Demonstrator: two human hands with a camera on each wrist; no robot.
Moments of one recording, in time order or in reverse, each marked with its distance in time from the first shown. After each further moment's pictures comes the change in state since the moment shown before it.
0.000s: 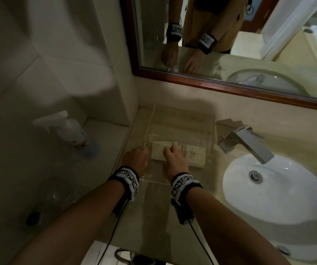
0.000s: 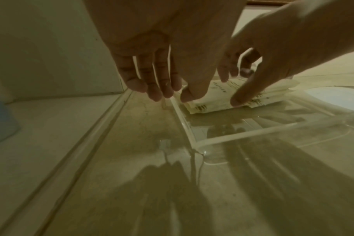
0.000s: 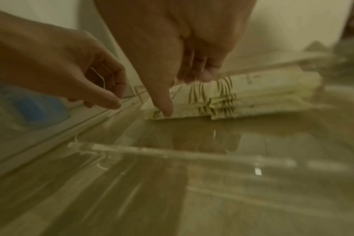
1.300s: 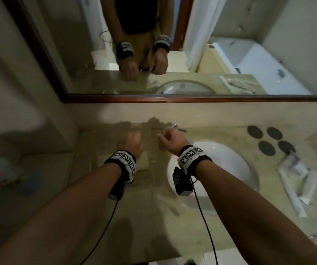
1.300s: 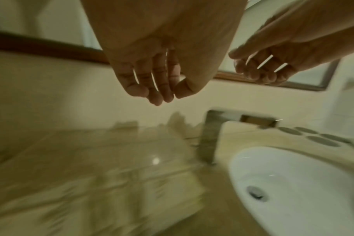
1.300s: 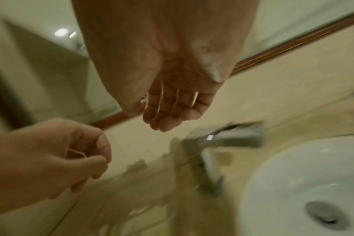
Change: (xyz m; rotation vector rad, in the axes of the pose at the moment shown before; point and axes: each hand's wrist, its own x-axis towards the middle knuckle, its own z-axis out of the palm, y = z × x) left_hand 0.030 0.177 -0.072 -0.145 0.123 0.193; right_hand -0.056 0.116 -0.186 0.236 0.145 0.291
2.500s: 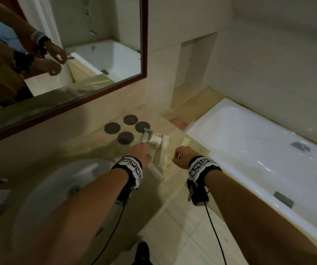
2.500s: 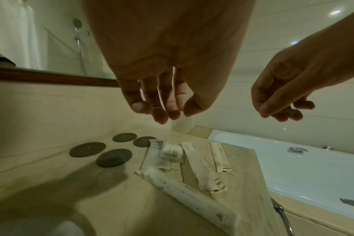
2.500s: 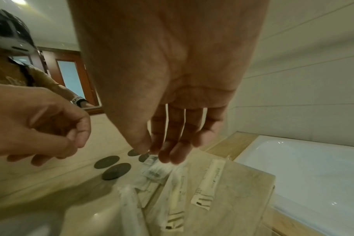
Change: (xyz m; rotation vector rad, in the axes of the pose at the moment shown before) left_hand -0.083 0.567 0.188 0.251 -0.259 0.797; right_hand -0.291 0.480 -0.251 -0.130 0.054 0.674
